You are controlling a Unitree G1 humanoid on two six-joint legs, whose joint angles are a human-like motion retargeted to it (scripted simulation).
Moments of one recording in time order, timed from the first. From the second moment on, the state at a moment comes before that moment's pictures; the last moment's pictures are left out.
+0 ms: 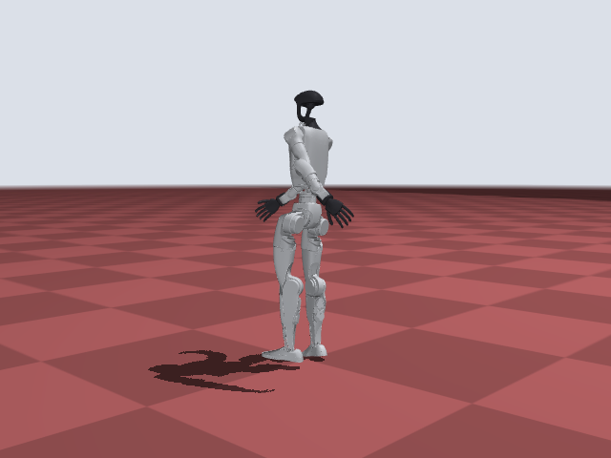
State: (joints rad) left arm 0.56 0.24 0.42 1.70 0.07 0.22 0.00; right arm -0.45 -0.02 0.15 1.20 -0.30 -0.25 0.19; waist -0.04 -0.05 -0.01; left_leg -0.01 -0.01 0.33 -0.01 -0.07 -0.01; right_leg 0.01 -0.12 -0.41 0.03 0.16 0.00
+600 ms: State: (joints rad) left arm -0.50 0.21 0.00 0.94 0.11 -0.09 0.01; right arm 0.42 -0.30 -0.30 1.70 -0.09 0.22 -0.20; waist -0.04 -0.04 -0.02; left_leg -0.02 -0.01 0.35 -0.01 -0.08 0.00; right_leg 0.01 -0.11 -0.45 0.00 0.17 -0.01
